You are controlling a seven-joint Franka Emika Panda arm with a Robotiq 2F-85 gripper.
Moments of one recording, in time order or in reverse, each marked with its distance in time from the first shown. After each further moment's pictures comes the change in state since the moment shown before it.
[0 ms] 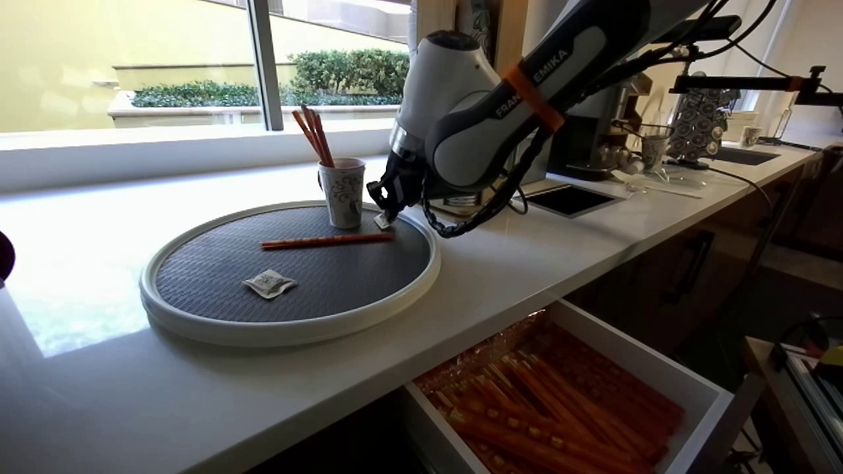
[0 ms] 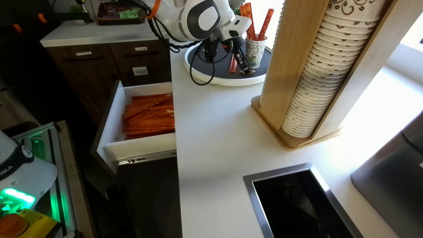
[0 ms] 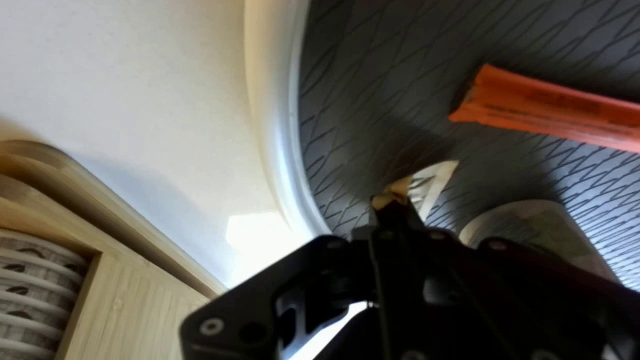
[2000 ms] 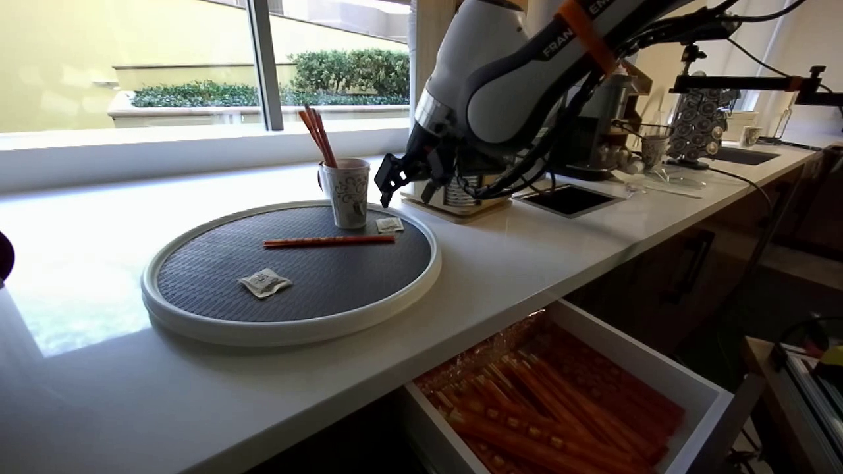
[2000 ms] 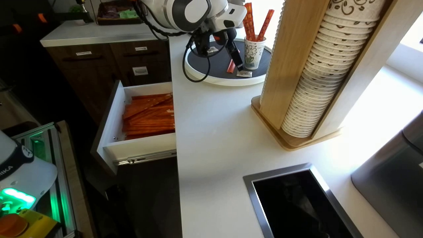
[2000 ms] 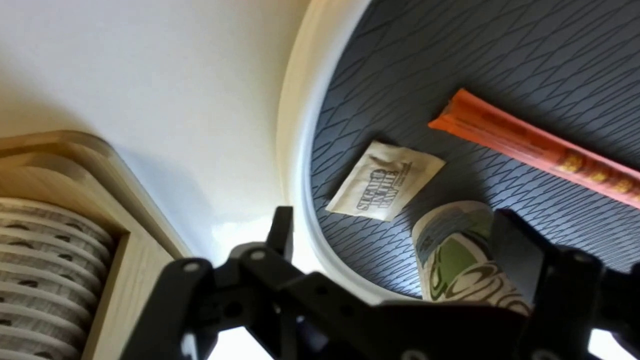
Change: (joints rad) arm -0.141 -0.192 0.170 -0.171 0.038 0.015 -0.215
